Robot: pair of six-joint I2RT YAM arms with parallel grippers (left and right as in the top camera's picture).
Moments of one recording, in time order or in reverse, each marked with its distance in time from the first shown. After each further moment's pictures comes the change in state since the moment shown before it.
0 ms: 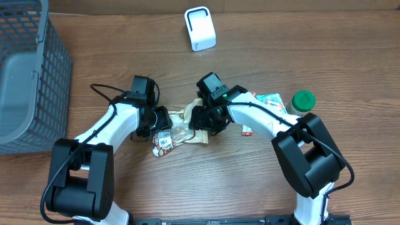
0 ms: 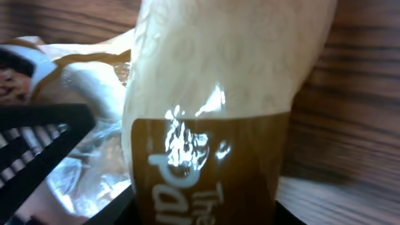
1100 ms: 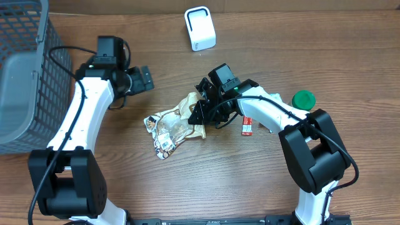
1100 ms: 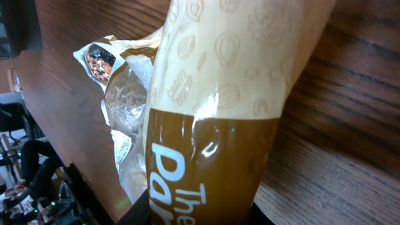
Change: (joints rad) left arm 0.170 -0.002 0.389 -0.199 -0.160 0.113; right arm -0.084 0.000 0.000 0.054 -0.233 -0.226
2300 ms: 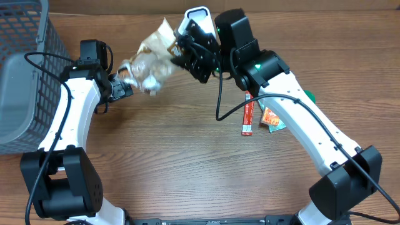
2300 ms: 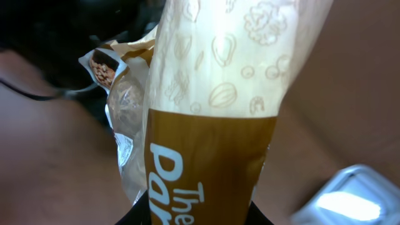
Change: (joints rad) left arm 0.091 0.000 -0.004 -0.082 -0.197 0.000; right arm 0.001 -0.214 0.372 0.112 0.132 -0.768
